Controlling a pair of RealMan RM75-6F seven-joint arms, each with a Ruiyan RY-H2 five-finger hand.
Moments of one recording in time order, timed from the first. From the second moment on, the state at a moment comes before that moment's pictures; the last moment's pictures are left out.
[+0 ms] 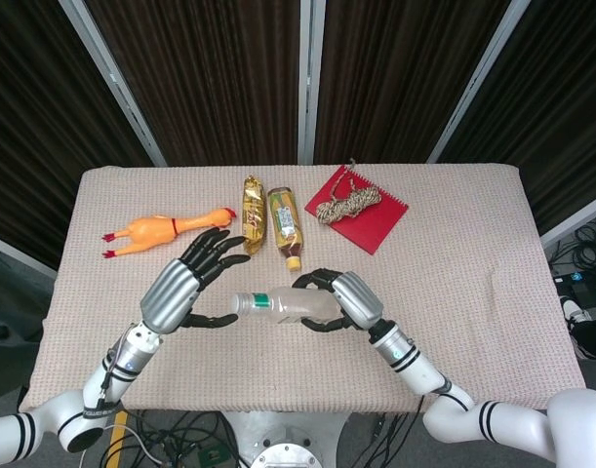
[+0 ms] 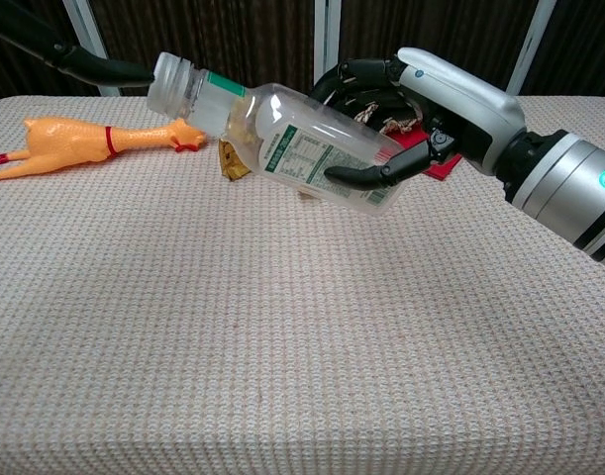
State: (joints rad) left arm -0.57 -1.40 -0.16 -1.68 1.73 1.39 -0.17; right arm 0.69 -1.68 0.12 -1.34 -1.61 1.20 0.49
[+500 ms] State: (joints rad) left arm -0.57 -1.40 -0.14 -1.67 1.72 1.38 -0.14; right arm 0.69 -1.67 0.11 -1.35 -1.63 1.24 0.50
